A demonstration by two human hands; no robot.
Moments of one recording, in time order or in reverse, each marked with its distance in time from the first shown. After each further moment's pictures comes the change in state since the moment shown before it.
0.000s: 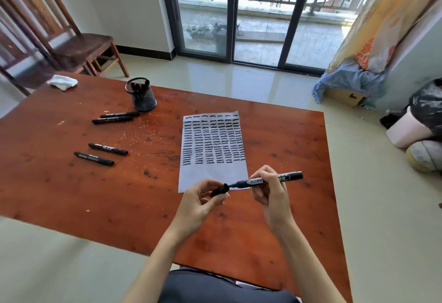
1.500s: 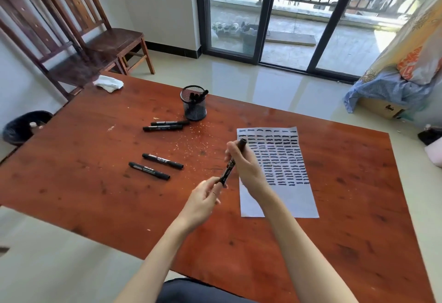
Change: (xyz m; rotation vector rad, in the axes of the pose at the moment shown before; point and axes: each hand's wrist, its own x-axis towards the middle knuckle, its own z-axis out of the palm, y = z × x) left_hand 0.052 -0.050 -0.178 0.142 -0.009 -0.161; right_hand 0.115 0.056 0.212 -0.338 -0.207 -0.005
